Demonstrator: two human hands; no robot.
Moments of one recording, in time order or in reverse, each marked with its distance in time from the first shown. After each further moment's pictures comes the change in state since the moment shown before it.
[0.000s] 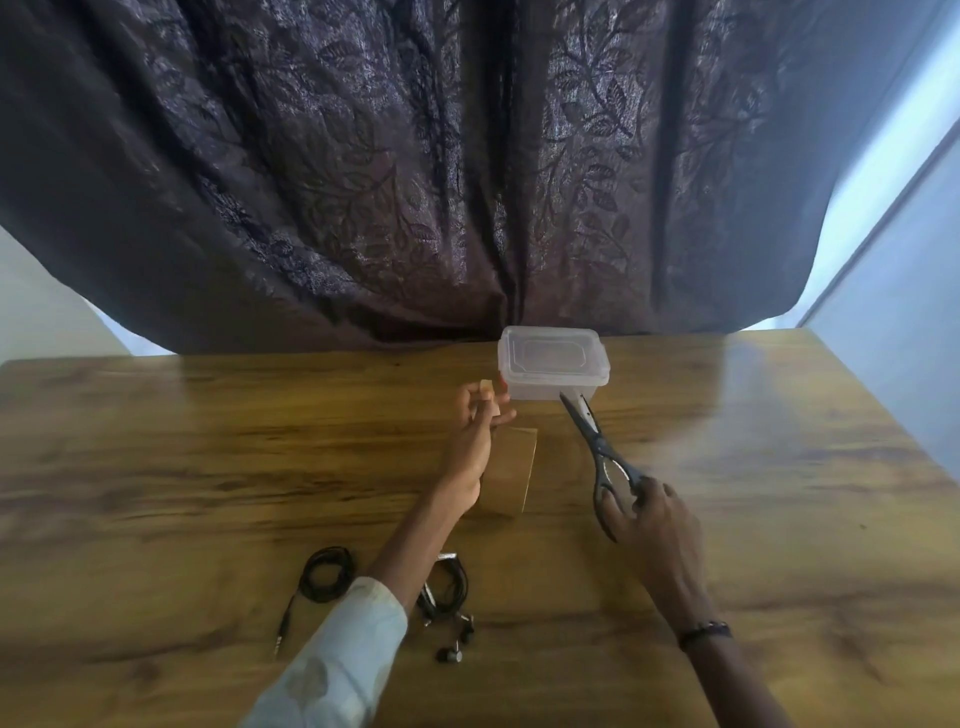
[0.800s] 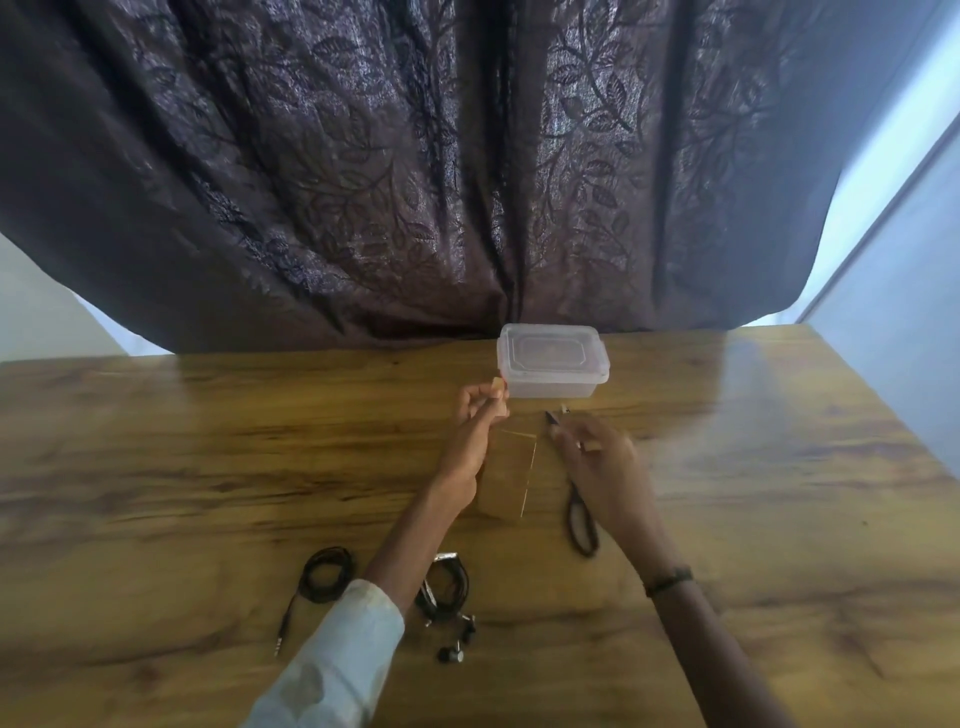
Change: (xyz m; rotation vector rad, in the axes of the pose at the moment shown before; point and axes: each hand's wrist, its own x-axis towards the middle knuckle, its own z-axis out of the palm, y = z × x) left_hand 0.000 0.002 -0.005 -0.024 -0.012 -0.090; right_hand 0.020 -0.074 -0.022 0.375 -0.019 -0.271
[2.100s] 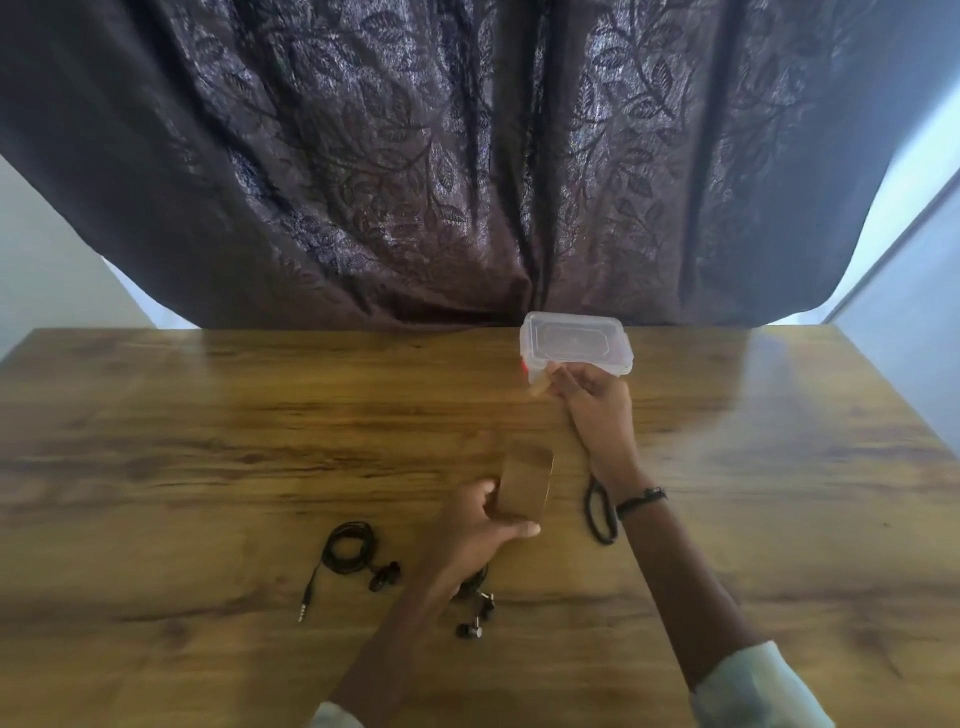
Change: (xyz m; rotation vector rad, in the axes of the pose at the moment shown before) left_hand -0.075 -0.048 -0.042 0.514 -0.094 -0.212; right_hand 0.038 -0.038 0.025 0.622 0.024 0.286
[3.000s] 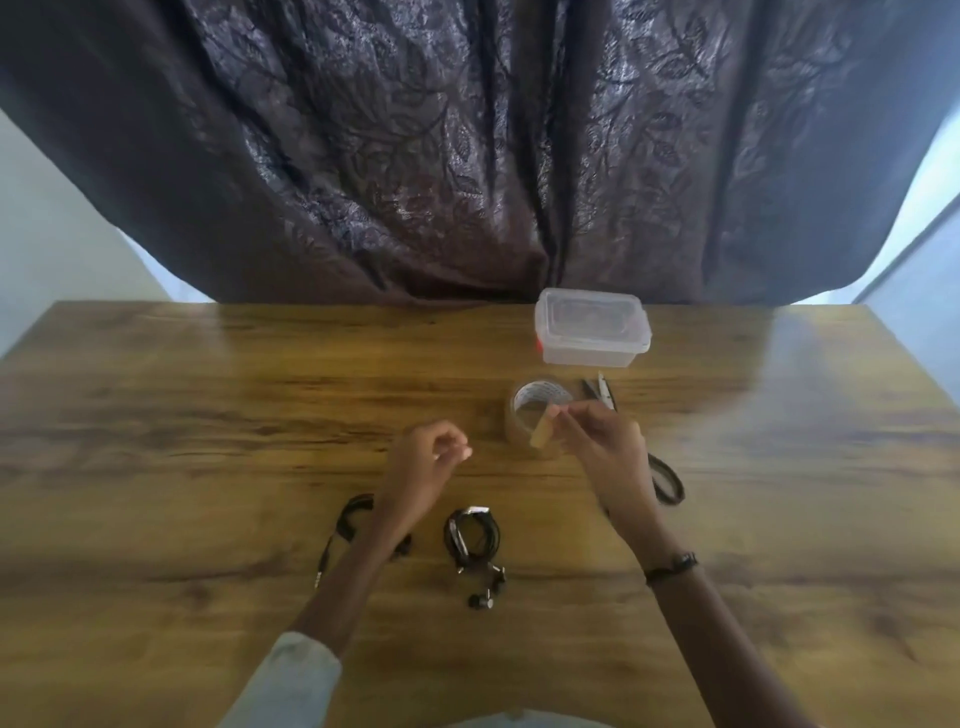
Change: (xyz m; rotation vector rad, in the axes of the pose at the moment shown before) left_hand 0.017 -0.008 -0.060 0.395 0.283 0.386; right_hand -0.056 0.024 -0.013 -0.079 -0.182 -0.057
